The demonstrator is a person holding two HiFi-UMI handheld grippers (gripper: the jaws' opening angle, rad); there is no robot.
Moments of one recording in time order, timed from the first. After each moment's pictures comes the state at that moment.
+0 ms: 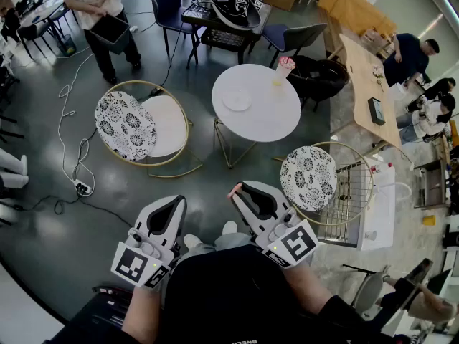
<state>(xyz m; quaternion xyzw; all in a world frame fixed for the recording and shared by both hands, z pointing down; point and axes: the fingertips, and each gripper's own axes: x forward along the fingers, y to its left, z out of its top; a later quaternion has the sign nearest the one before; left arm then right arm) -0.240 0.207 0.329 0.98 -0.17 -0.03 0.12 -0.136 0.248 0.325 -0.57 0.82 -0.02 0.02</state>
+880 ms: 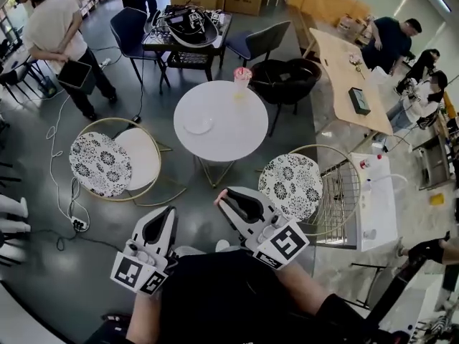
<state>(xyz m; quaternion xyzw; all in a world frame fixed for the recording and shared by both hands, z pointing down) -0.100 0.225 0.341 0.98 -0.16 -0.02 0.13 0.004 0.270 0.332 -0.59 0.81 -0.03 0.07</state>
